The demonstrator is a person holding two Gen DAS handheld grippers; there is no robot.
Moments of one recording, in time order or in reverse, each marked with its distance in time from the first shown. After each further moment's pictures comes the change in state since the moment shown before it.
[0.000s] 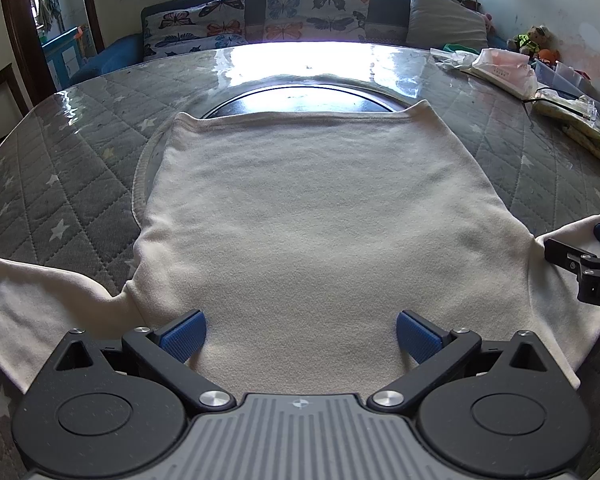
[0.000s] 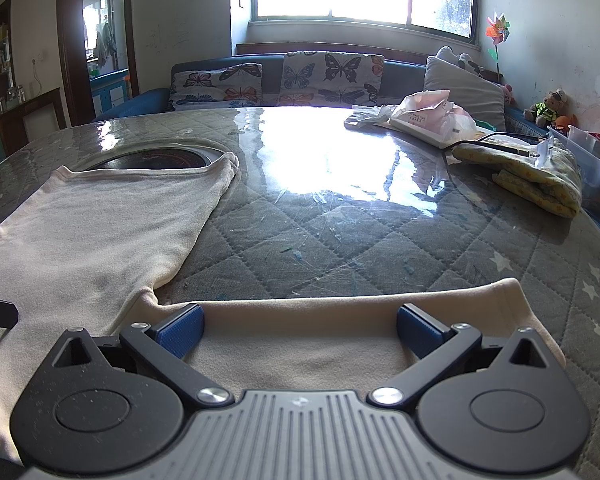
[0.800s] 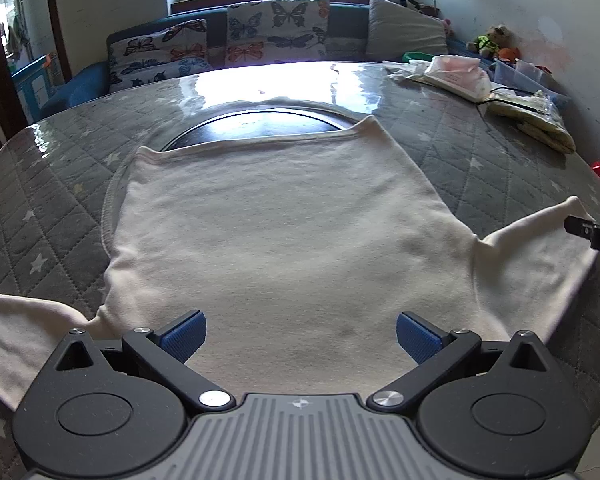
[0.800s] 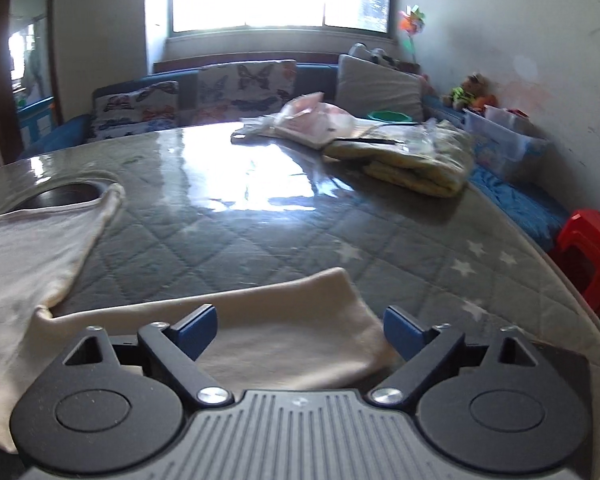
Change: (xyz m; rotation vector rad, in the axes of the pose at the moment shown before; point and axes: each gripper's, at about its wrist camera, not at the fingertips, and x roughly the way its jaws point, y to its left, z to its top) left arm -0.020 -0.018 -0.002 0.090 -0.056 -0.078; right arm -0.032 -0.078 -0.004 0.153 -0.021 -0.218
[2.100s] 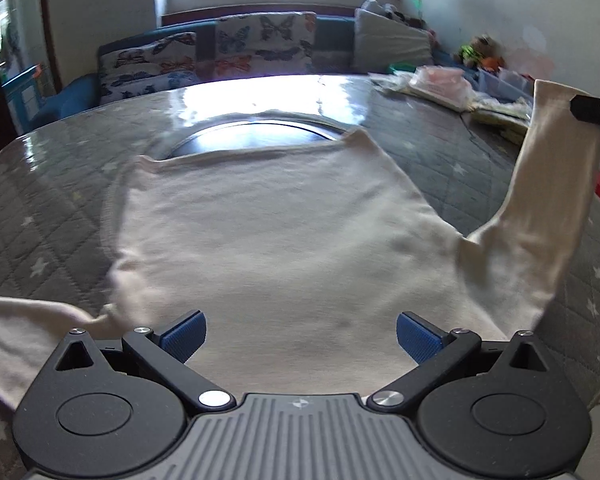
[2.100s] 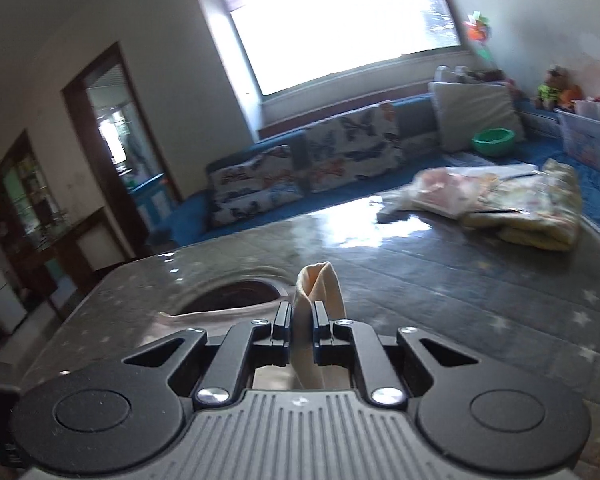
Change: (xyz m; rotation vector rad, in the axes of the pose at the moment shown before) left arm -0.016 0.017 -0.010 -0.013 -0.054 -0.031; right arm -0.090 0.057 0.071 0.119 -0.123 0.480
